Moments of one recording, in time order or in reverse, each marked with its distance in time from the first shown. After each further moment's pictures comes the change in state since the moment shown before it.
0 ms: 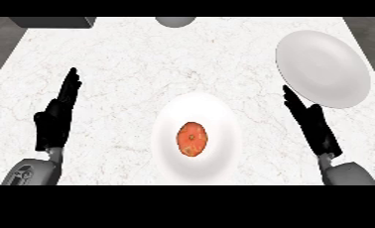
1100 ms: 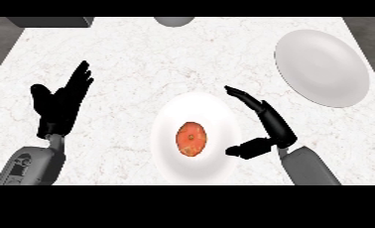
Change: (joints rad) left arm -0.075 -0.017 0.034 -0.004 0.101 -0.131 0.214; right arm -0.150 0.154 0.120 0.134 0.259 0.074 -0.640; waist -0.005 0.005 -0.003
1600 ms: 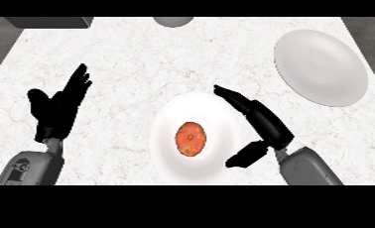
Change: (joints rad) left arm 0.031 -0.019 0.031 -0.020 -0.029 -0.029 -0.004; right arm -0.005 -0.027 0.064 -0.197 0.159 0.071 0.284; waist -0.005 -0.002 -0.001
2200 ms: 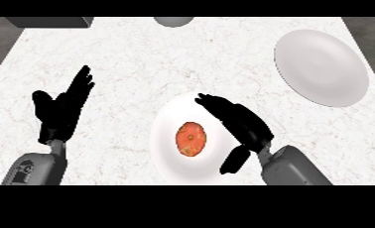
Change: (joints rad) left arm 0.011 -0.036 0.014 -0.014 -0.036 -0.012 0.010; right arm -0.056 0.044 0.105 -0.041 0.235 0.104 0.295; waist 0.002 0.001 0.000
